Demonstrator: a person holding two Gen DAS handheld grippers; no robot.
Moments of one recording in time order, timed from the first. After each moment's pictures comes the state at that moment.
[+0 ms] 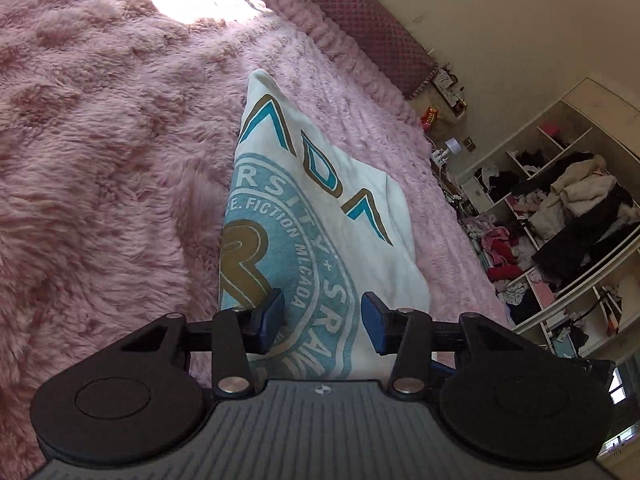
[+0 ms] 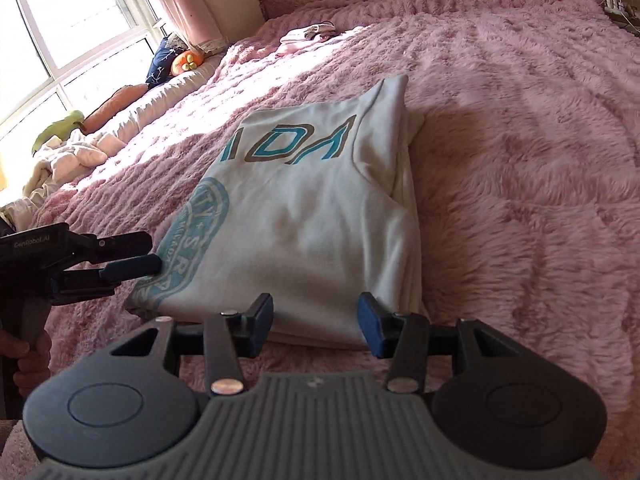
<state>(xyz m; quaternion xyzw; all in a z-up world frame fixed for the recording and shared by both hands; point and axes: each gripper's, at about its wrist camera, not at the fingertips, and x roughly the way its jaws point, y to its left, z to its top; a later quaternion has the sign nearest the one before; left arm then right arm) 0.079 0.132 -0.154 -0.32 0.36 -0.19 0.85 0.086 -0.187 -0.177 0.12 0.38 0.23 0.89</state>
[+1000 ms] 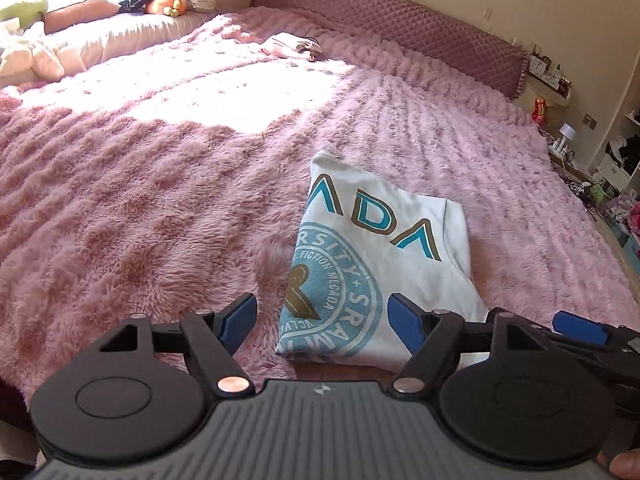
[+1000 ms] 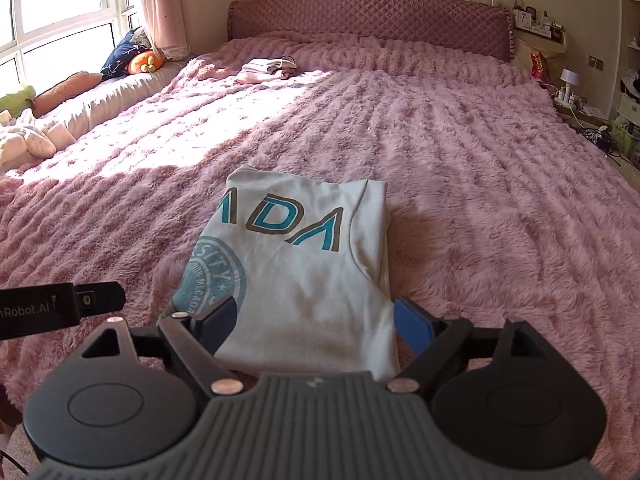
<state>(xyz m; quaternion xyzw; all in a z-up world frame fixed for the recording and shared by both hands) 0.000 0.051 -0.022 -0.13 0.36 0.04 0.92 0.040 -0.122 -0.048 0.00 0.35 0.10 0.93</state>
